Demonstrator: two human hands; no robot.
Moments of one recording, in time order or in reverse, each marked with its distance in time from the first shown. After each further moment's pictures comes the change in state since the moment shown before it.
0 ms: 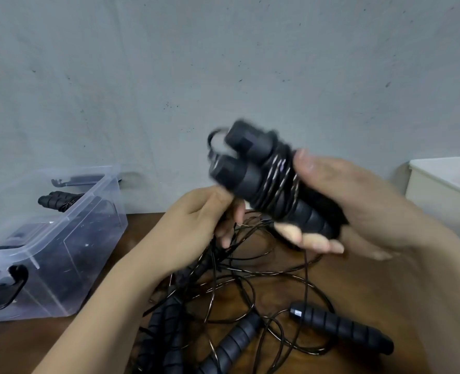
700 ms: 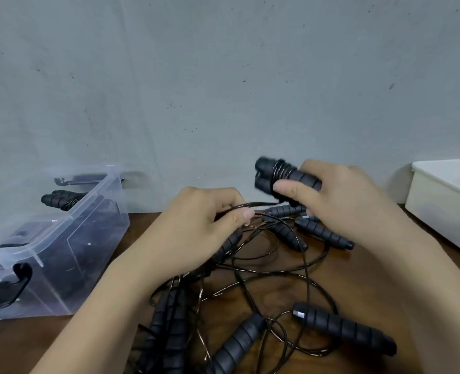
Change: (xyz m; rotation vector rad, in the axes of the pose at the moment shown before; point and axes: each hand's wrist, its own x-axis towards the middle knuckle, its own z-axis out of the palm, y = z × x) left_hand -0.001 0.006 -0.007 0.340 0.042 0.054; right_hand 0.024 0.039 -0.021 -0.937 0.503 0.236
